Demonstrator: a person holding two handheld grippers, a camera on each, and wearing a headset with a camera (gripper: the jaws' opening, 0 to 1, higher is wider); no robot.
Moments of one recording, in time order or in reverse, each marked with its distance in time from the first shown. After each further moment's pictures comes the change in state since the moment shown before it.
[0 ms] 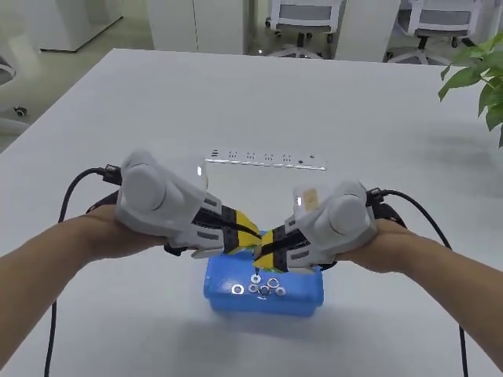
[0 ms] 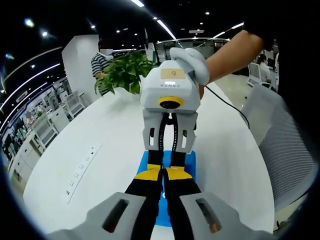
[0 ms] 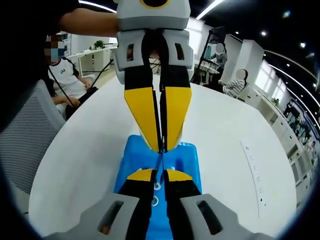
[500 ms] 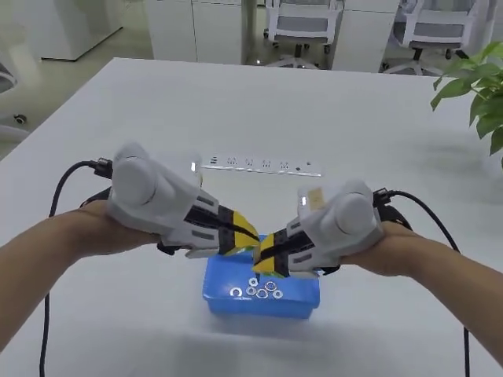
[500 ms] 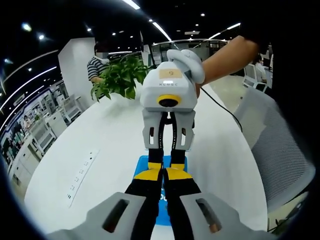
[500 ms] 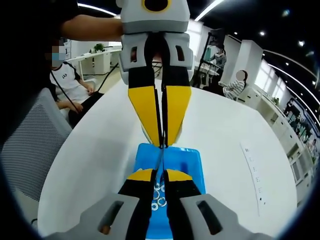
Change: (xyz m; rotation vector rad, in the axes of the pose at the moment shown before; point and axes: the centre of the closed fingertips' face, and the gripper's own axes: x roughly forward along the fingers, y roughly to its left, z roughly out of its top) left arm -0.016 -0.016 0.018 0.024 -0.015 -0.032; right arm -0.017 0.016 0.016 0.015 -0.017 0.008
